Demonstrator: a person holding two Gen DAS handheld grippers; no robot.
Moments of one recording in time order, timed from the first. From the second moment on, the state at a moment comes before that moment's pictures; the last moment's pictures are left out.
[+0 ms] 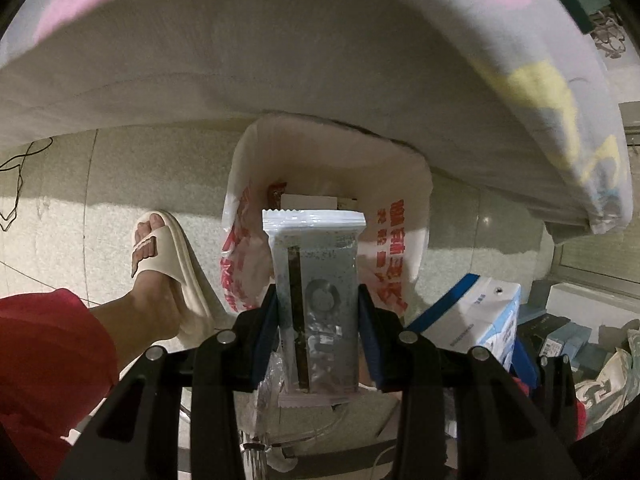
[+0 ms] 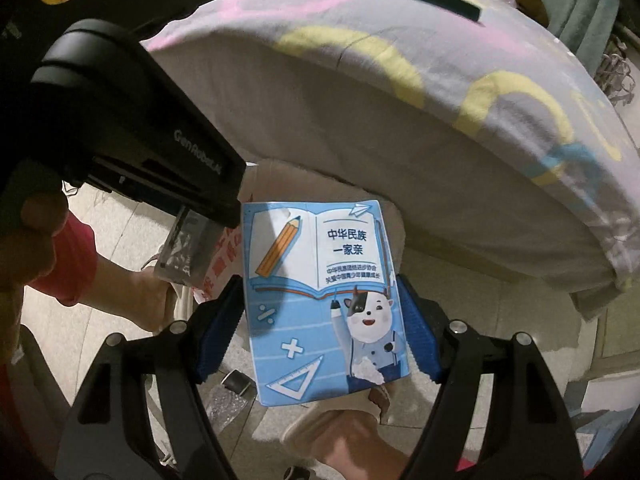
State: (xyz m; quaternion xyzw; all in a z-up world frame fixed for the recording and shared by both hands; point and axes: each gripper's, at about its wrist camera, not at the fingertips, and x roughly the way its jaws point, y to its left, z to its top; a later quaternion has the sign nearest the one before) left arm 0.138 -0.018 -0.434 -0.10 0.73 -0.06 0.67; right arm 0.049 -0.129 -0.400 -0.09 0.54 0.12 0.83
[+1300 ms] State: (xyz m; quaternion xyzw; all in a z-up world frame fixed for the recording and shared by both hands) left arm 0.158 -0.004 -0.528 -0.14 0.79 -0.03 0.60; right arm 0.087 -0.122 -0.475 -0.10 0.58 0.15 0.79
